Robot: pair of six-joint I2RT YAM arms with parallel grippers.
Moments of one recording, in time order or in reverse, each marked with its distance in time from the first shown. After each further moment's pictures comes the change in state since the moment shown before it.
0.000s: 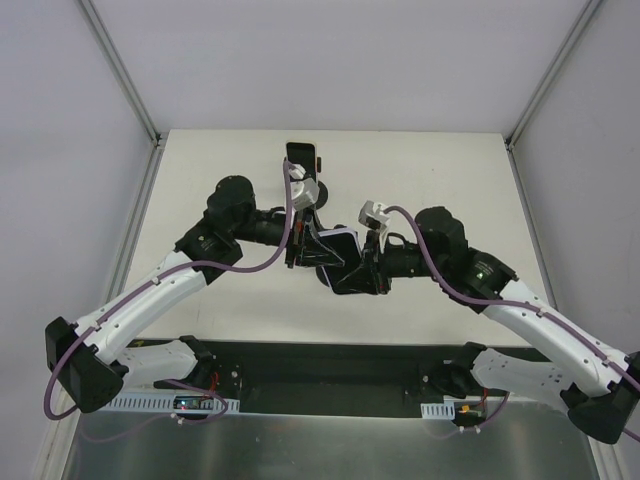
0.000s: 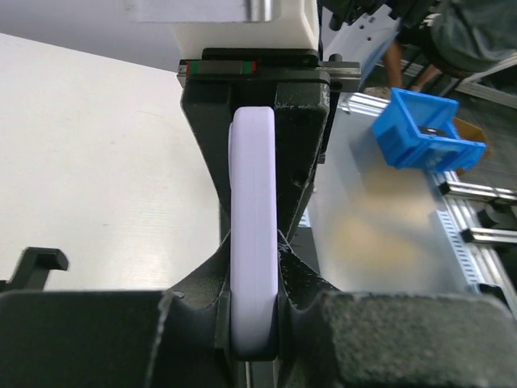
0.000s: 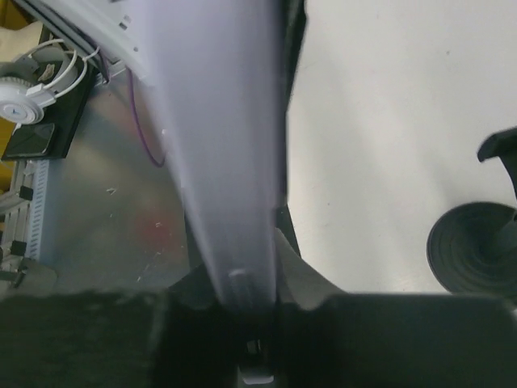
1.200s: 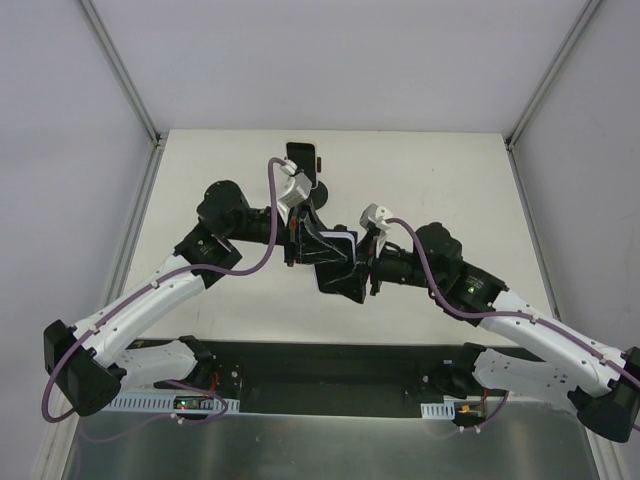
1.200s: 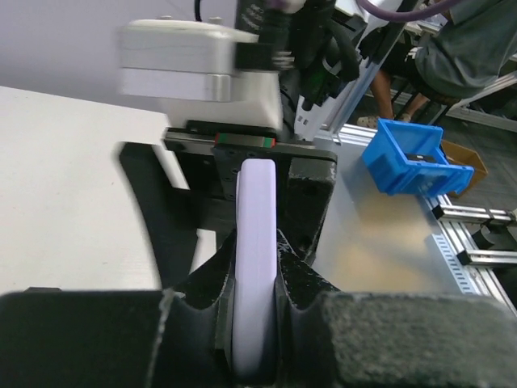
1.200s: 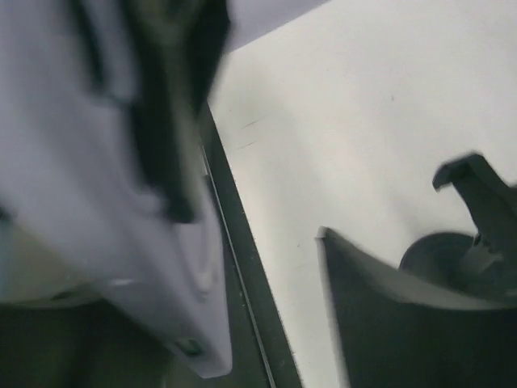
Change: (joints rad) left arm 0.006 -0.010 -0.034 0.217 -0.003 -0.165; right arm 0.100 -0.057 -0.166 0.323 0.157 0.060
